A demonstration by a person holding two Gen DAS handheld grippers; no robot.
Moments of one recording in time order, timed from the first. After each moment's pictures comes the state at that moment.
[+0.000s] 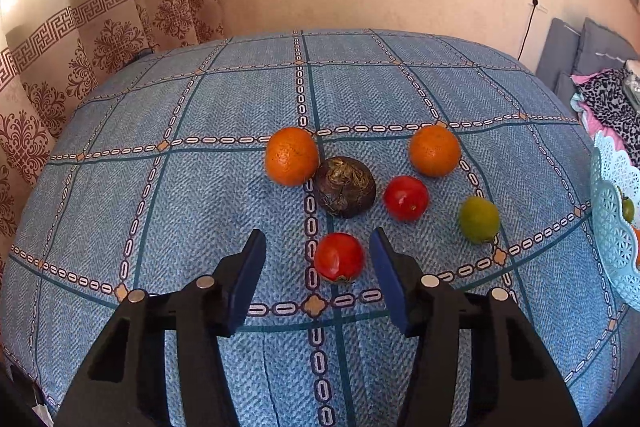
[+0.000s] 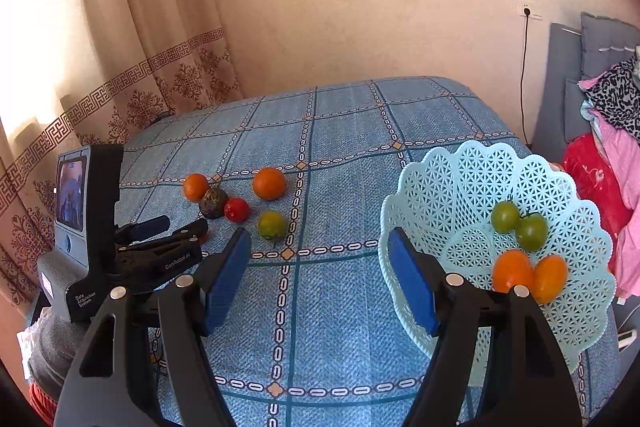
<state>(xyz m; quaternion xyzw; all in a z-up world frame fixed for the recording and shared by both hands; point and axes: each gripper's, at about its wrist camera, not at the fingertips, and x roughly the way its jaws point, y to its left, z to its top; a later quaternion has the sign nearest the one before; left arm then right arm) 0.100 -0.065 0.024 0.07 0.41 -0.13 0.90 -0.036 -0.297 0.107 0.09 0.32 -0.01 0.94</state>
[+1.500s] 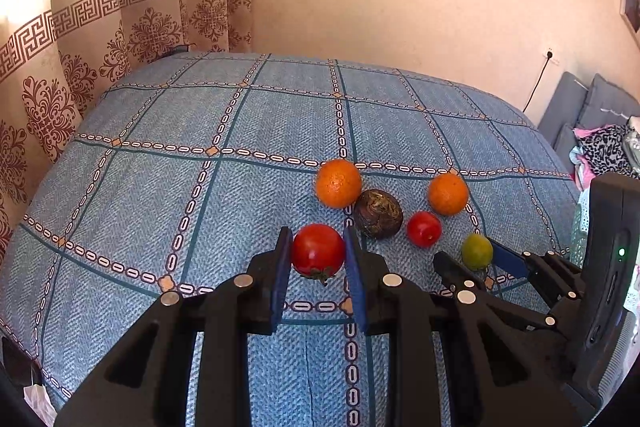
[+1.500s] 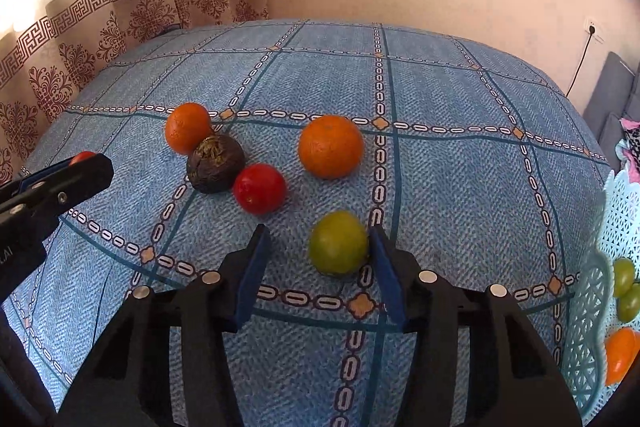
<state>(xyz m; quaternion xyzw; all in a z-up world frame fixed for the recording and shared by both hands) 0.092 -0.017 0.057 -0.01 0.38 -0.11 0.92 0.076 -0.233 0.032 0.01 0.41 0.03 0.91</state>
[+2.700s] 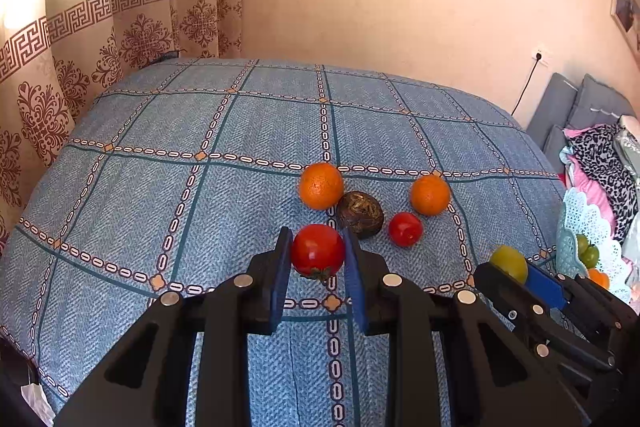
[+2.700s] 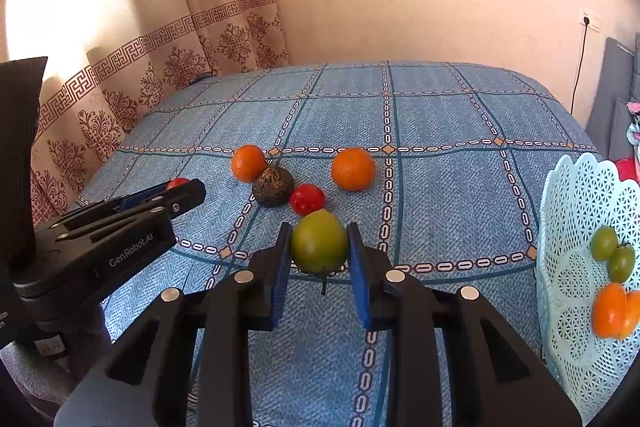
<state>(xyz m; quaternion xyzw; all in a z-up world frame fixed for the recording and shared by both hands) 0.084 -0.021 0.065 -0.01 0.37 -0.14 0.92 0.009 -0.242 0.084 0.07 0.35 0.06 0.93</state>
